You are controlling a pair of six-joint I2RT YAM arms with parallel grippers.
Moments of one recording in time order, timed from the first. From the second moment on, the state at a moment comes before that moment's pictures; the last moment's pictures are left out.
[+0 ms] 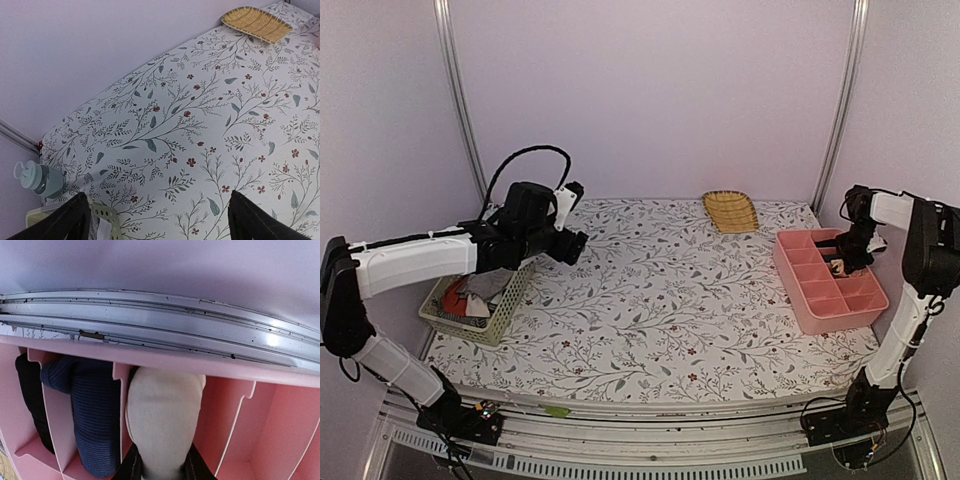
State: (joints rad) left arm -0.65 1.45 1.03 -0.12 -0.36 0.15; right arm -0.20 1.85 1.38 -0.83 0.21 1.19
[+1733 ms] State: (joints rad) left arm -0.64 1.47 1.14 -0.23 -0.34 0.05; right arm -0.18 1.65 1.41 -0.66 -0.06 1.05
